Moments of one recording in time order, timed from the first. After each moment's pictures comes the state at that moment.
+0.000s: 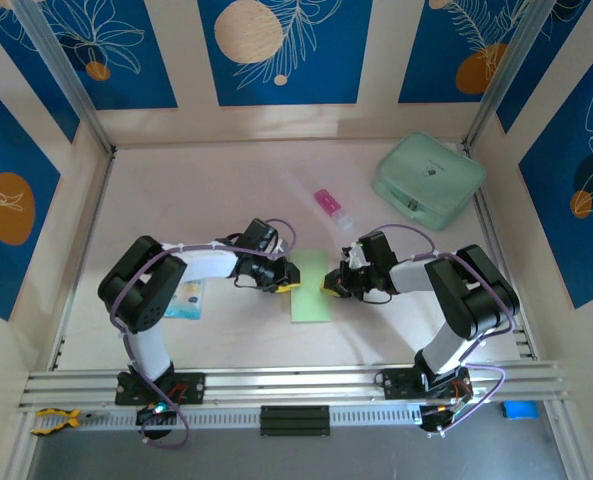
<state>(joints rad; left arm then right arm) -0.67 1.81 0.93 -0.17 0.57 -0.85 0.39 1.64 0.53 0.12 -0.73 0.83</state>
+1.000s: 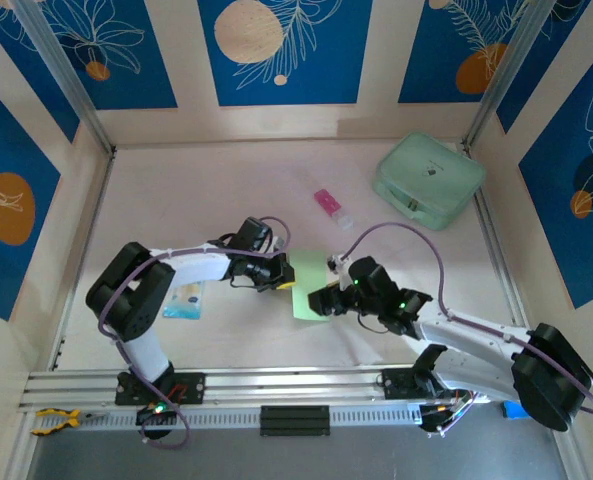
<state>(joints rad) -0.64 1.73 0.89 -0.15 0.58 -0.90 0.83 1.03 0.41 -0.05 -0.13 0.41</state>
